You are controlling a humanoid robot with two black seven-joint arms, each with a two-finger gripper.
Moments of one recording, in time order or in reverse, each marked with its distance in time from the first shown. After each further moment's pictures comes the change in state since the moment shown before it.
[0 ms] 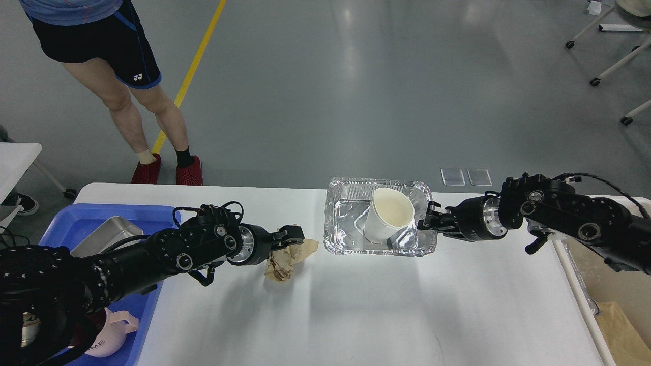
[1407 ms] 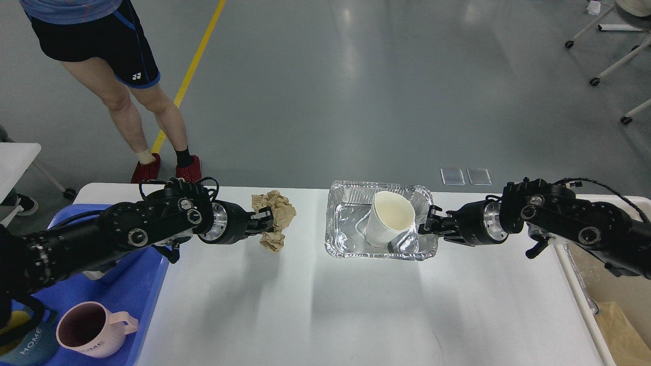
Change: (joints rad) left arm -0.096 0.266 -0.027 -0.274 -0.017 -0.064 0.016; right arm -0.019 0.000 0.008 -0.001 0.000 -0.002 0.000
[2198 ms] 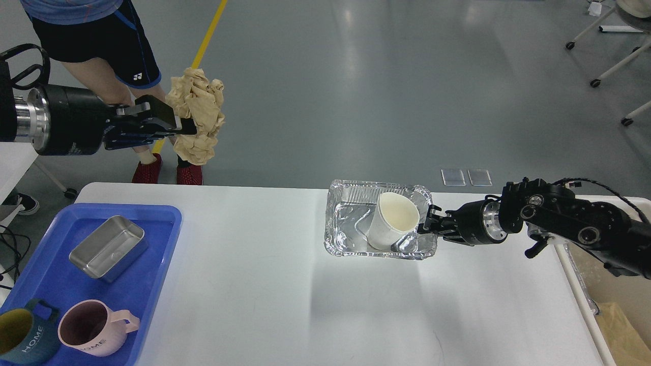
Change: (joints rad) left arm -0.152 0.759 -0.437 -0.657 -0.026 -0.304 0.000; right arm -0.002 0.002 0.004 0.000 0.000 0.000 -0.001
